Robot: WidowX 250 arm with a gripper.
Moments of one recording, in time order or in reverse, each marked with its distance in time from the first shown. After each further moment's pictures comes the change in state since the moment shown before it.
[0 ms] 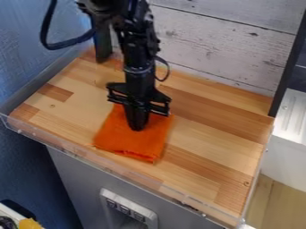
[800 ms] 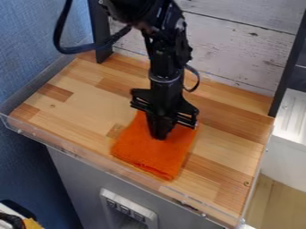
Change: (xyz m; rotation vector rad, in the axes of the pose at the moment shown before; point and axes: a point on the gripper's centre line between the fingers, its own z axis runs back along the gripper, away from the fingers) arm -0.012 -0.042 0.013 0.001 -0.047 -0.084
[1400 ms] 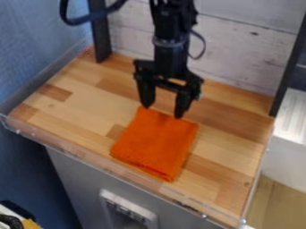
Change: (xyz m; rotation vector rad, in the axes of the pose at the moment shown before) arm 0.022 0.008 0.038 -0.004 0.025 -0.030
